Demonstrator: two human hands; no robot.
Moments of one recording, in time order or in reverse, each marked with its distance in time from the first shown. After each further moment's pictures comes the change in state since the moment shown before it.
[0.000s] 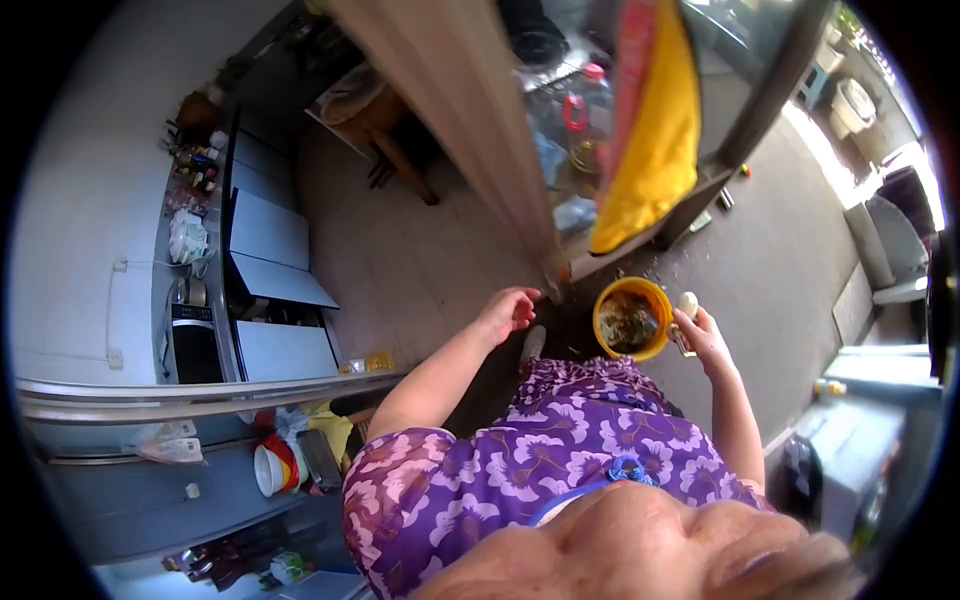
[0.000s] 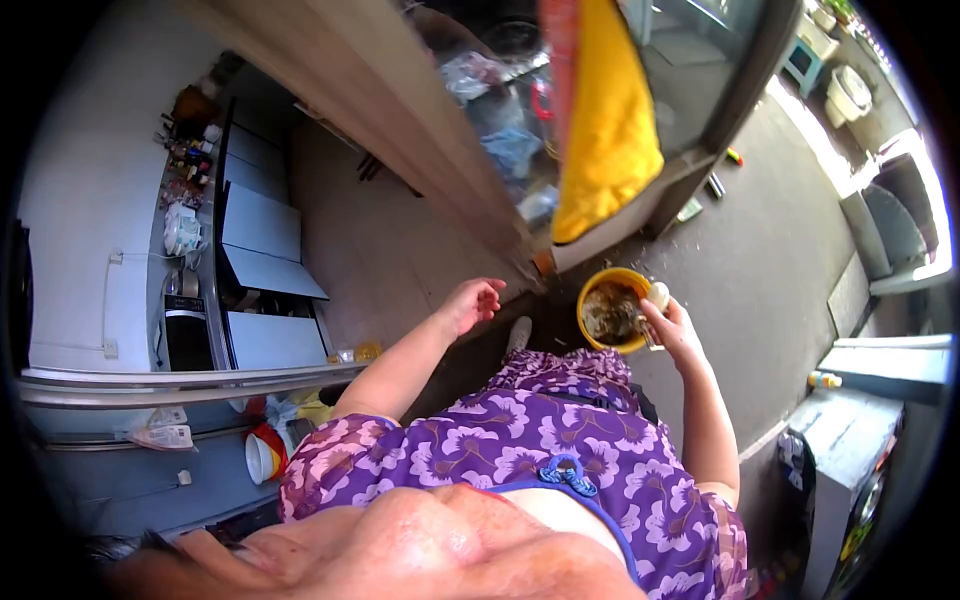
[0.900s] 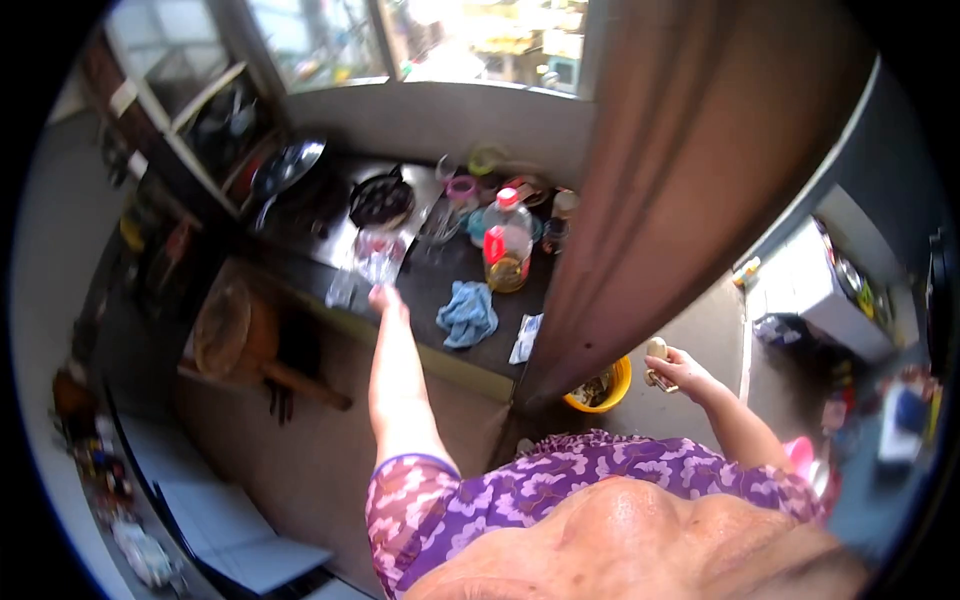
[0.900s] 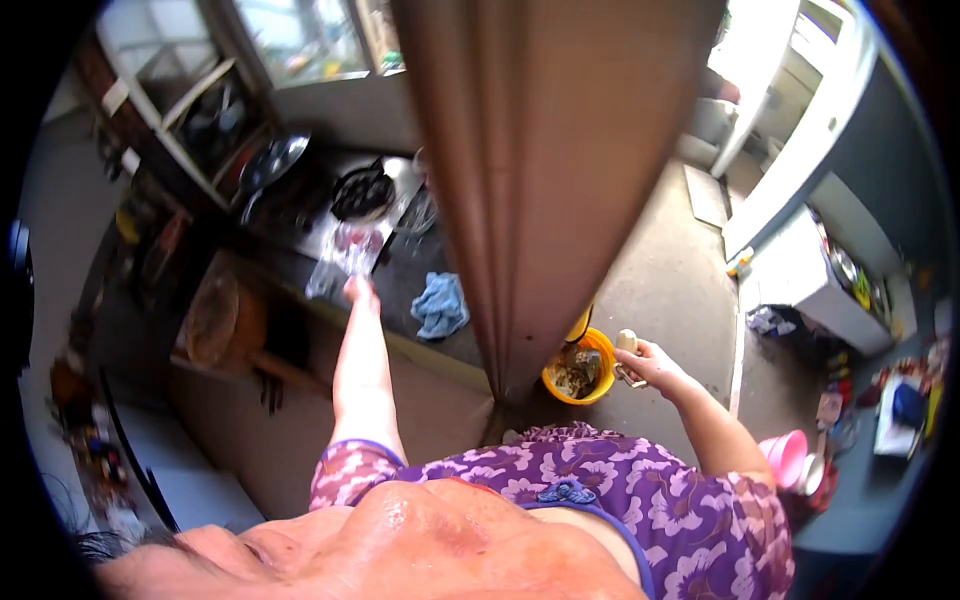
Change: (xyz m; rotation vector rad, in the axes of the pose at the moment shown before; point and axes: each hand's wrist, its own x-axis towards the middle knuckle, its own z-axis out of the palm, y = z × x) left_hand 0.481 0.252 0.028 -0.287 0.388 0.486; right_hand 0.021 -0.108 0.016 -0.101 0.539 0.296
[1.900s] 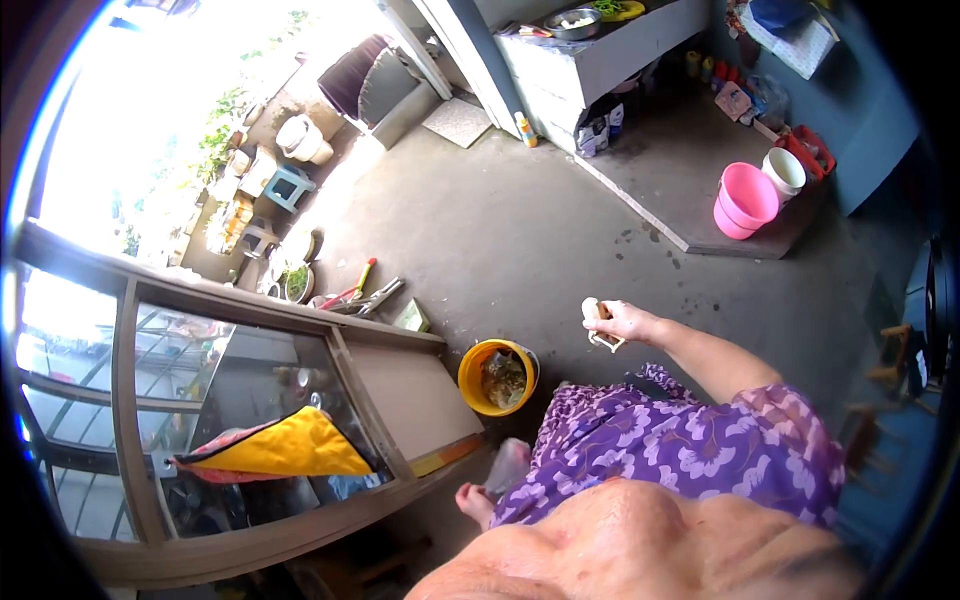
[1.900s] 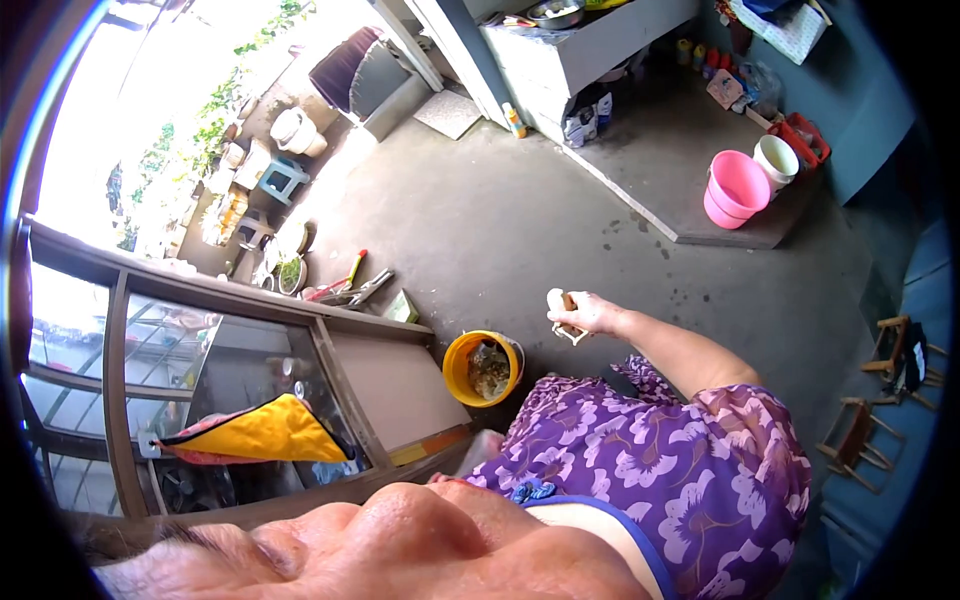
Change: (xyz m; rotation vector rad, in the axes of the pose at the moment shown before) left_hand -0.370 -0.171 -0.046 0.572 -0.730 -0.221; right_hand -0.040 0.216 -0.159 0.485 0.483 0.113
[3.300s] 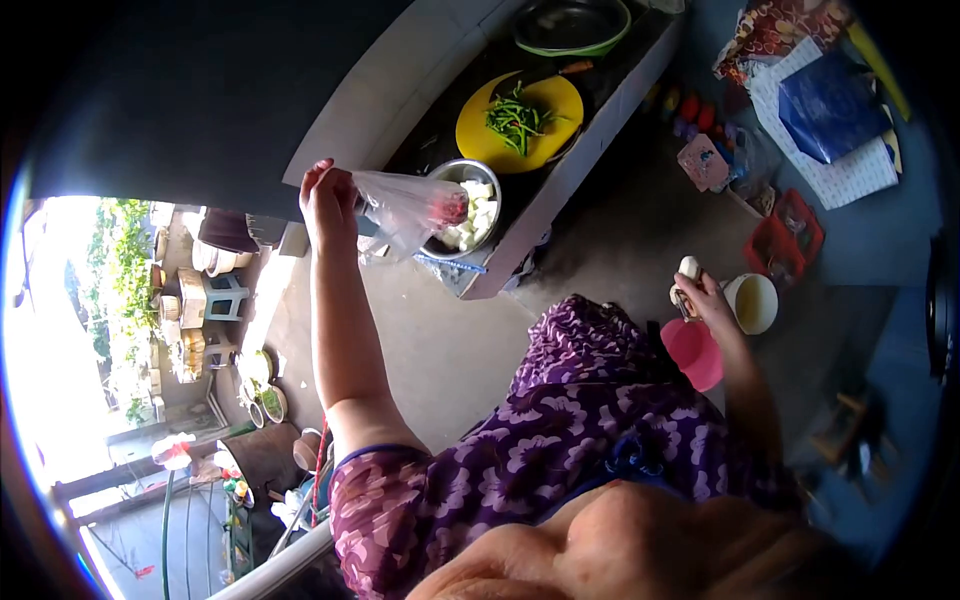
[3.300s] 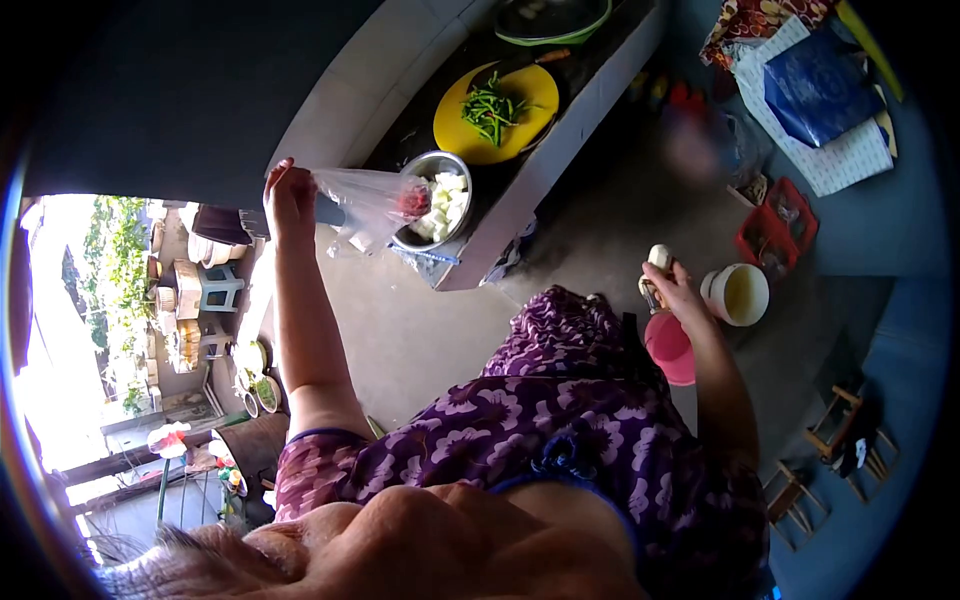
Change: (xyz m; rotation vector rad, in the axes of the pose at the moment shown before) left_hand -0.150 0.638 1.311 -0.122 -1.236 0.448; right_hand 0.325 -0.082 -0.726 0.707 0.805 0.066
